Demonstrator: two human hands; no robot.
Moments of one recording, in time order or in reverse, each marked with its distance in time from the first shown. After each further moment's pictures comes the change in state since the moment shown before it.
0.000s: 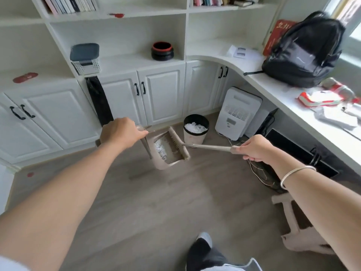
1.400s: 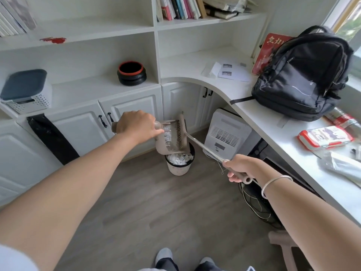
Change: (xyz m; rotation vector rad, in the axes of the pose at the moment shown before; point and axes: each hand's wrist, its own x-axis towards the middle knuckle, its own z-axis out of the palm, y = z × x) left_hand 0.307 0.228 -0.001 0.295 0.079 0.442; right_hand 0.267 -0.076 -0.116 0.118 -0.305 0.255
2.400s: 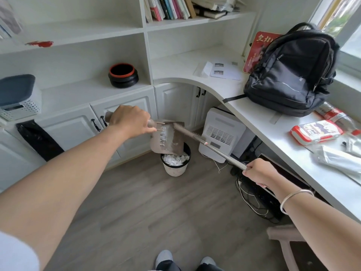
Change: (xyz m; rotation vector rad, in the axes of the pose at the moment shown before) left_hand 0.019 -0.005 -0.009 0.127 0.012 0.170; right_hand 0.017 0.078 -0.021 -0.322 0.417 -0.099
